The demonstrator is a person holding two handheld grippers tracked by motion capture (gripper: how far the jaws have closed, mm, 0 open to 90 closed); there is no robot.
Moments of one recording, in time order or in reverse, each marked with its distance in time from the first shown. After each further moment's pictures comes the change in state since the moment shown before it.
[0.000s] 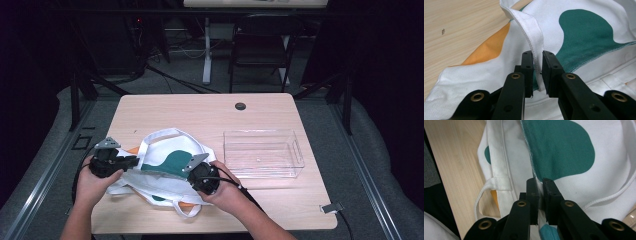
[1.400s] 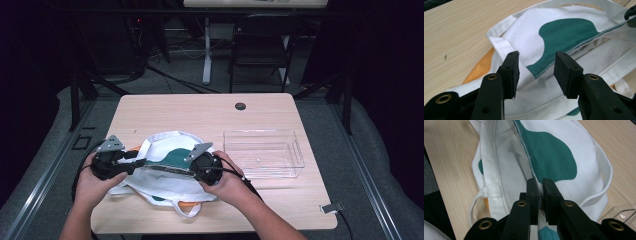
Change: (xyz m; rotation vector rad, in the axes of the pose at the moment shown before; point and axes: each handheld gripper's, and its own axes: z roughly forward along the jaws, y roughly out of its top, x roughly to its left) left arm -0.032 0.016 -0.014 -0.052 0.006 0.146; right arm -0.014 0.017 -0.023 -0.024 -0.039 -0.003
